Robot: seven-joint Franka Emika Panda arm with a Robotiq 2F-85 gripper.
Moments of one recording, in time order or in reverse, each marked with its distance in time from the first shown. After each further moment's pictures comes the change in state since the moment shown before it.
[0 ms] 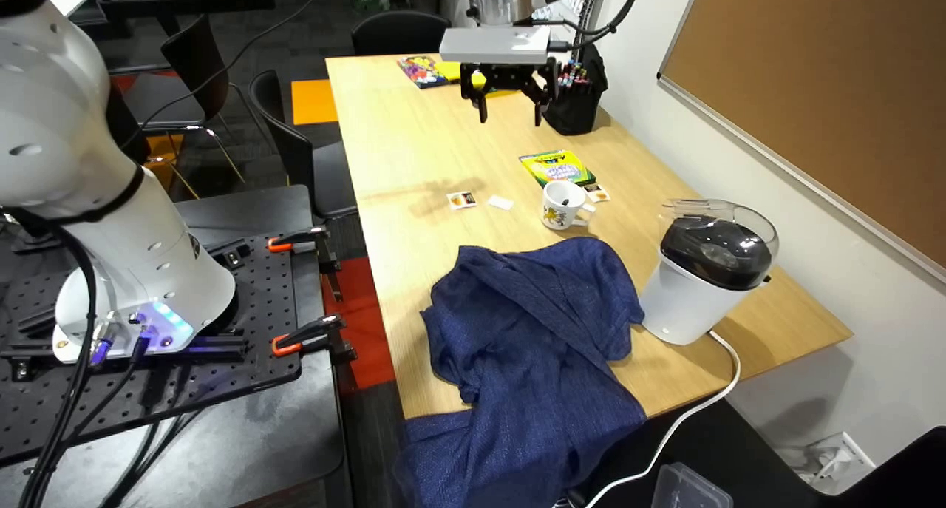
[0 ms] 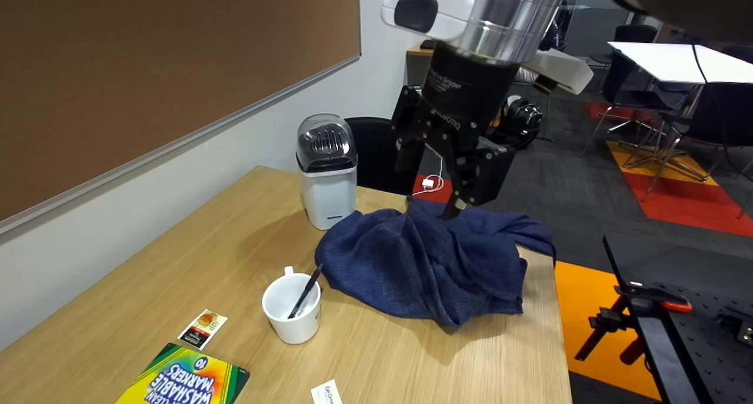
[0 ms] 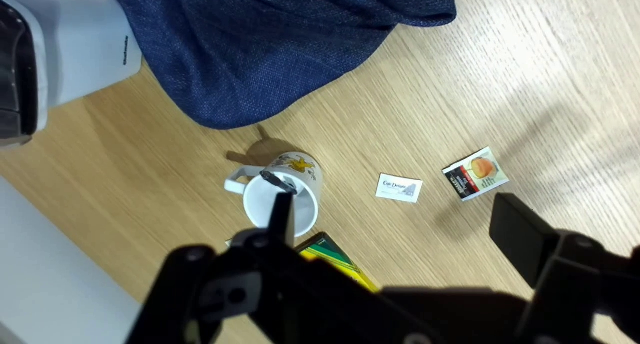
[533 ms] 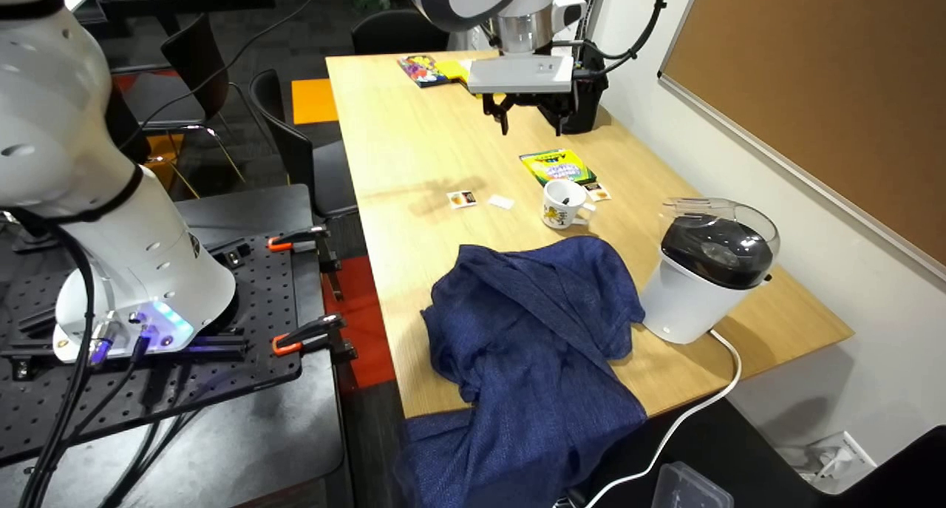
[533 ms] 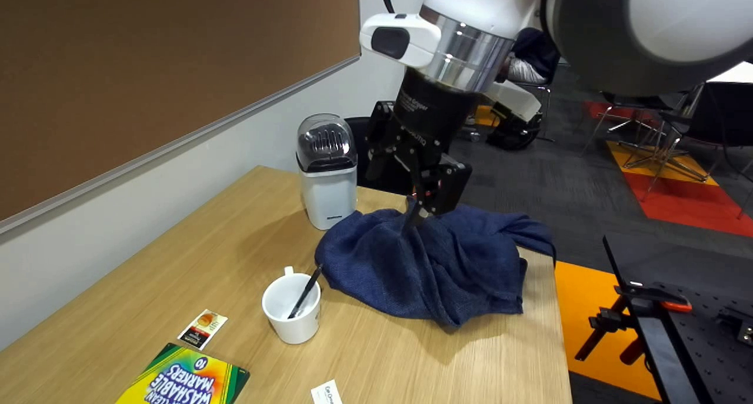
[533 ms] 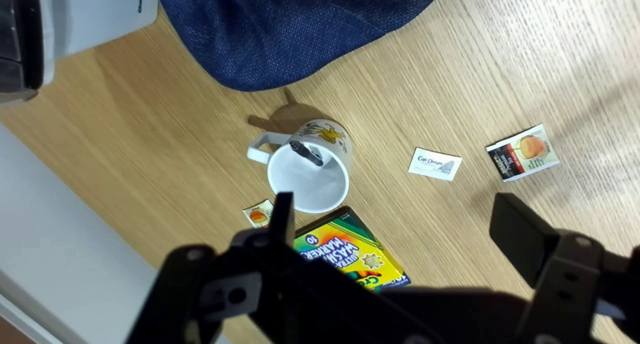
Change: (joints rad) arm -0.034 0.125 0.005 0.040 0.108 0.170 -0.151
